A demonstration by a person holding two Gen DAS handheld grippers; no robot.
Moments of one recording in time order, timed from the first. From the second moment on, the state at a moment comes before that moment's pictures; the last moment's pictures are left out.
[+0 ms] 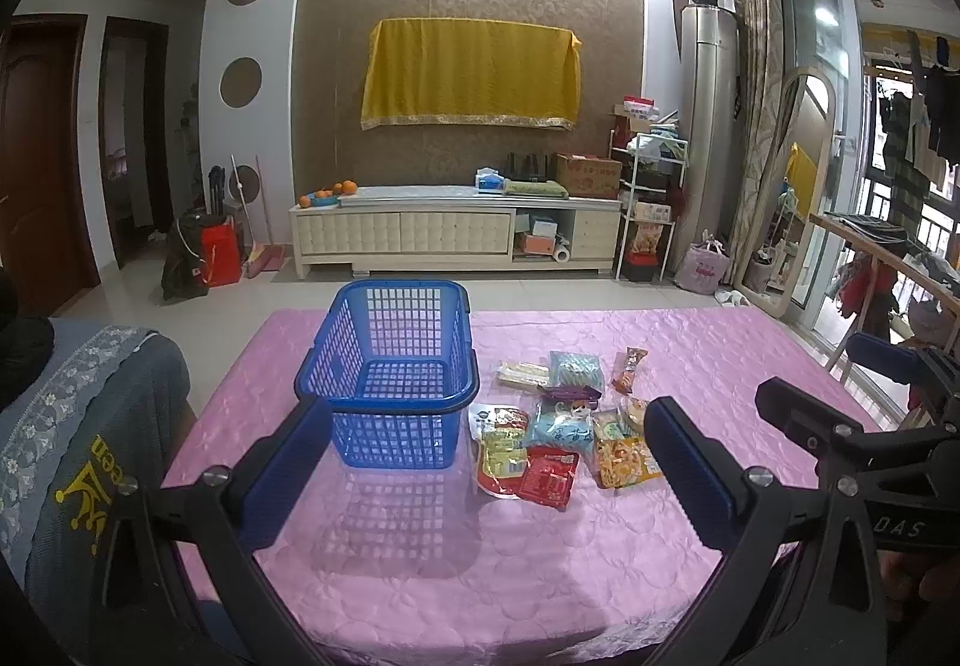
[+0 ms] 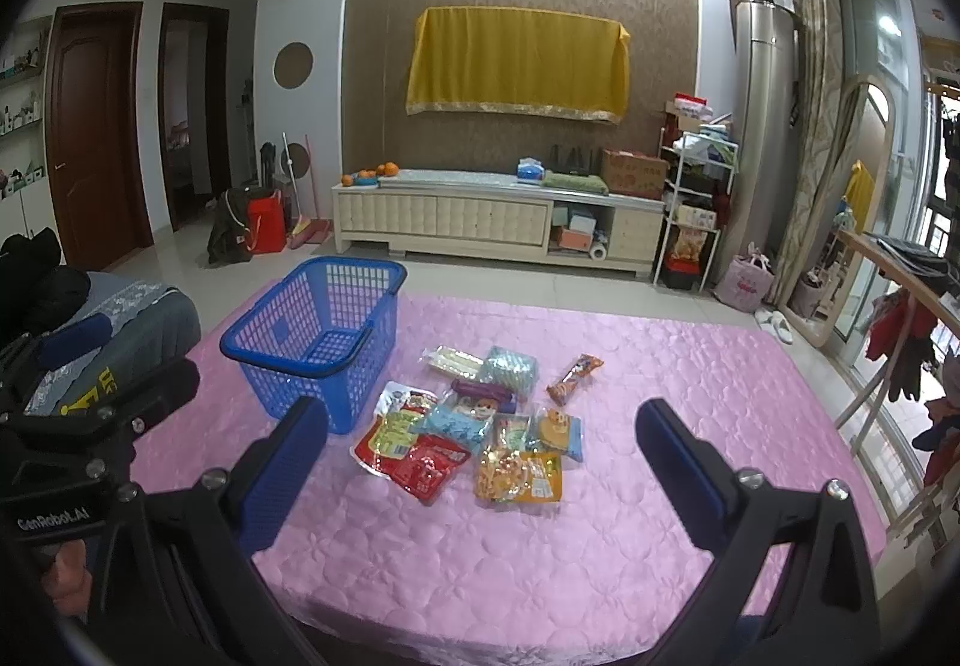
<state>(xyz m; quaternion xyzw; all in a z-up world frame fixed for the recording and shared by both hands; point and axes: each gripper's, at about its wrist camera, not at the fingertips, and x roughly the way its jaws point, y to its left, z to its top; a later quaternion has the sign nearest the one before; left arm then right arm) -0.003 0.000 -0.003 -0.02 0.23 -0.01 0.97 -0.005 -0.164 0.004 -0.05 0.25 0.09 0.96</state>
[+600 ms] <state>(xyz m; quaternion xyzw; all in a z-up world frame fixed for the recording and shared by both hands) -0.003 -0.001 -0.003 -0.02 0.23 0.00 0.97 -0.002 -0.164 0.001 -0.05 0.25 0.09 0.96</state>
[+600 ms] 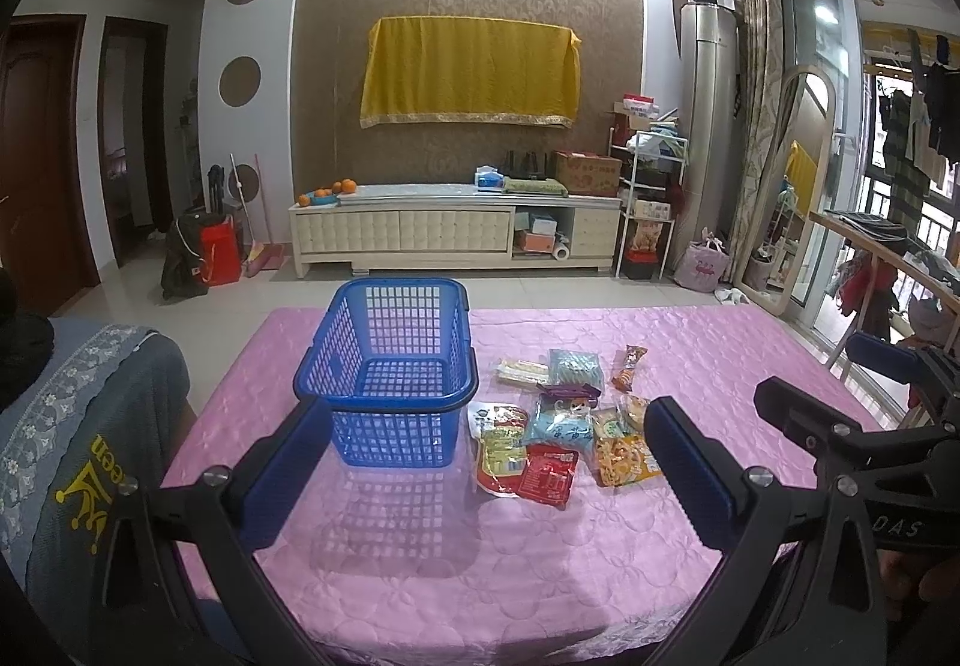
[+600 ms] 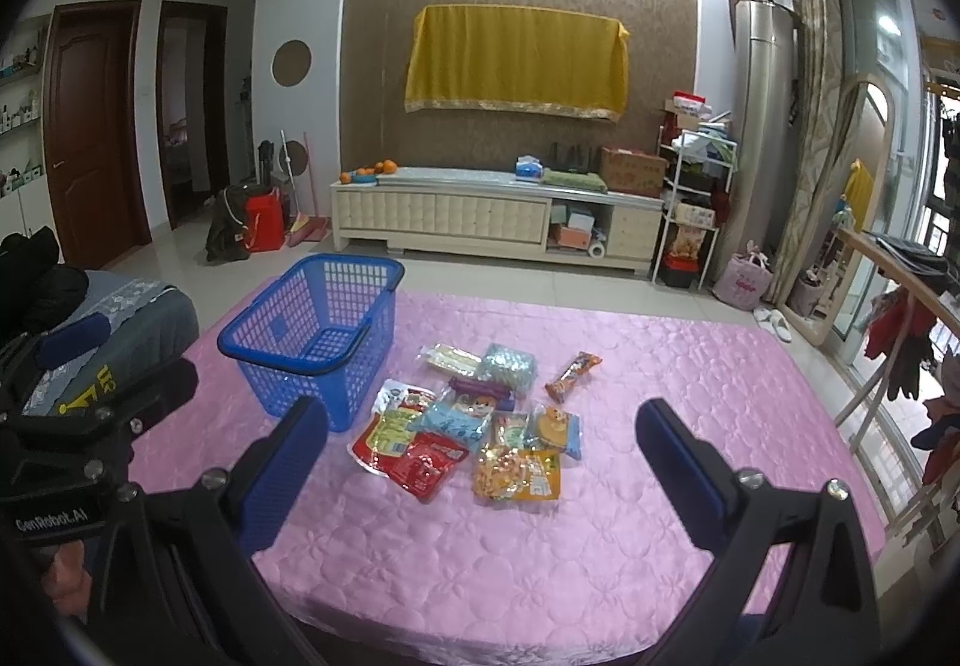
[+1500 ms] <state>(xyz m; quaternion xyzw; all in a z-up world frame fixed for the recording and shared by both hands) 0.018 -0.015 0.004 0.00 0.23 -0.02 0.97 0.002 -0.174 0.012 -0.06 0.22 0.08 0.97</state>
